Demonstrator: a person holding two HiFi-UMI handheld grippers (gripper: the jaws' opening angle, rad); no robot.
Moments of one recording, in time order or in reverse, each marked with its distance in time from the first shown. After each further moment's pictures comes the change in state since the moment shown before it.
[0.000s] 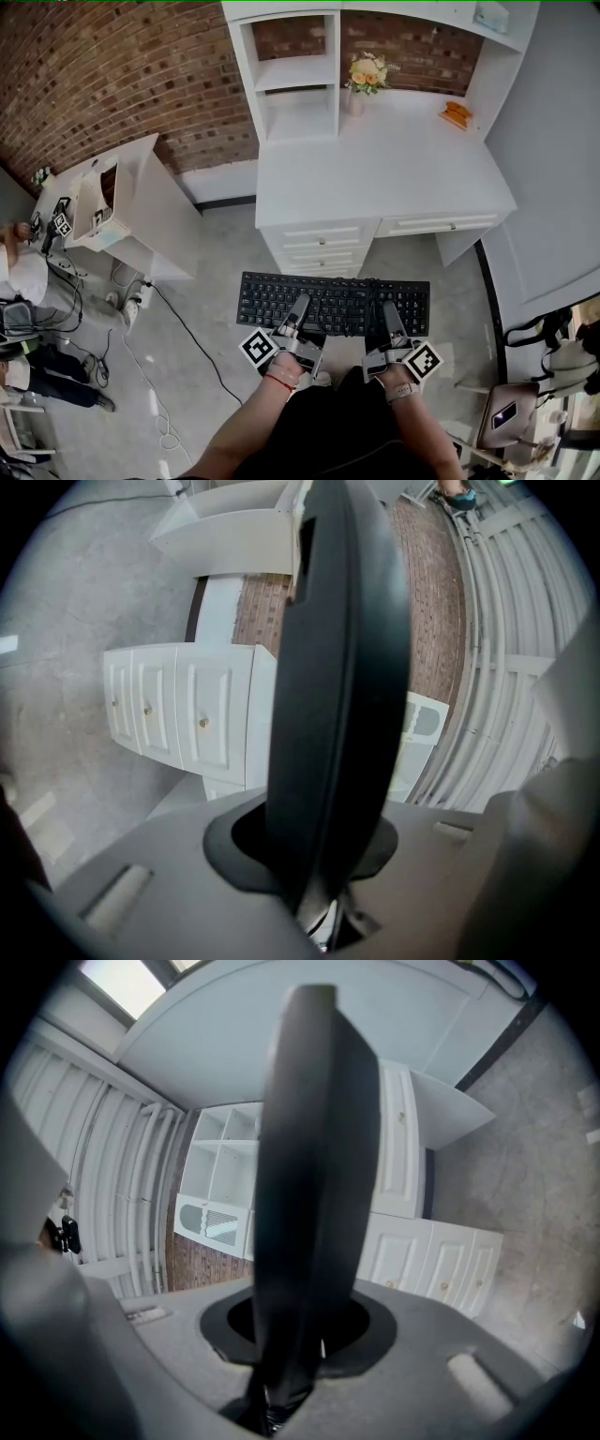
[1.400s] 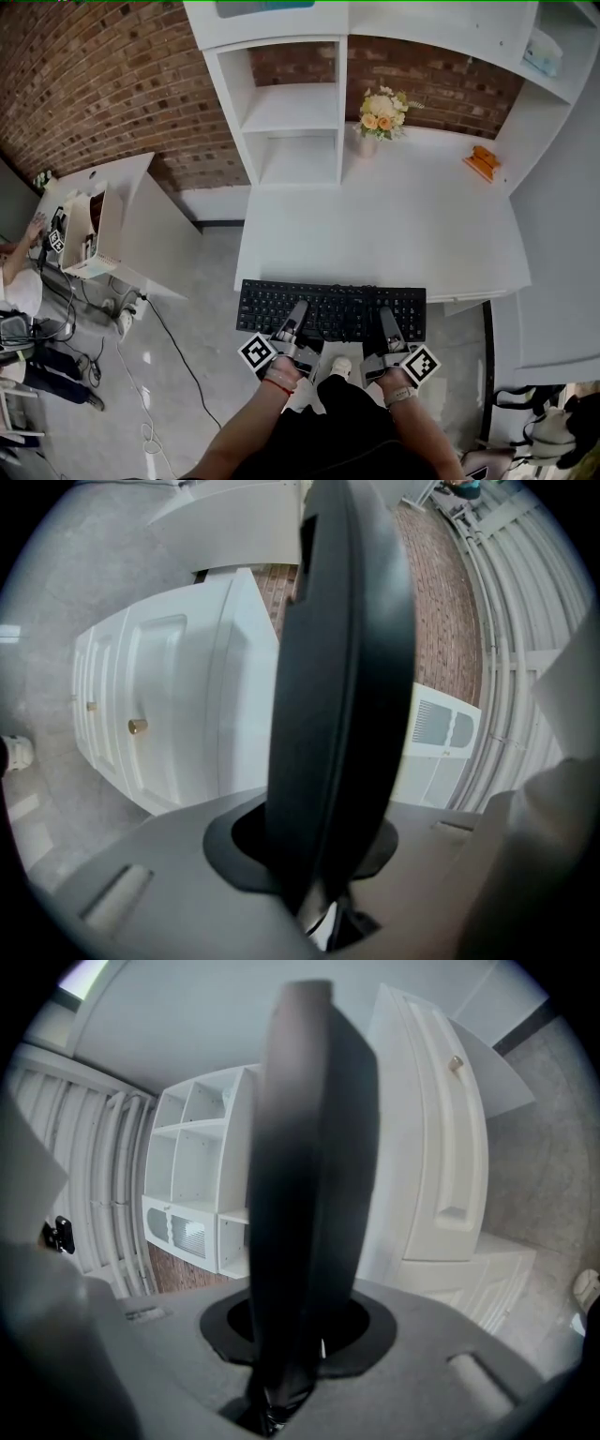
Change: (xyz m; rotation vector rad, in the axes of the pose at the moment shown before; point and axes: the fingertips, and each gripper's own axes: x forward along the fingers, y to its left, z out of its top) left arm 0.205 0.030 0.049 -0.010 -0.119 0.019; right arm 0.202 -0.053 0.109 0.040 0.129 -0.017
